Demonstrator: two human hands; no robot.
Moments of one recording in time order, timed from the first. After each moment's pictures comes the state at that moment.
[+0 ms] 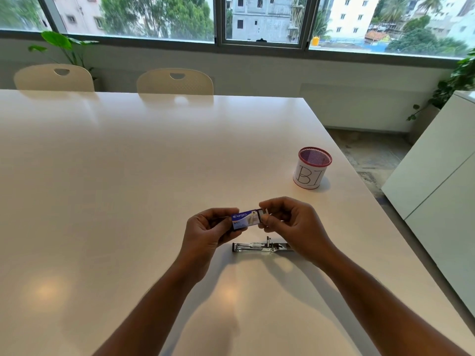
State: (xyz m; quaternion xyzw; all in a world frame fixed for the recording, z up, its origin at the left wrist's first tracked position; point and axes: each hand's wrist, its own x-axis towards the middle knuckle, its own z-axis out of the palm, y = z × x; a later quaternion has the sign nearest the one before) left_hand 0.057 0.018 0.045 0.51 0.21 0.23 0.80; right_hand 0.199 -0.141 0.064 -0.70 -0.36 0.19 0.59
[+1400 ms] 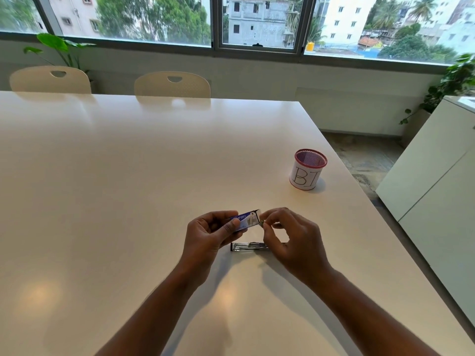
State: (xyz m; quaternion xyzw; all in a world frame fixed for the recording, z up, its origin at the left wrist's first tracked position) left_hand 0.054 0.011 0.040 0.51 0.20 0.24 0.80; right_hand 0.176 -0.154 0.047 -0.73 -0.50 -0.15 0.44
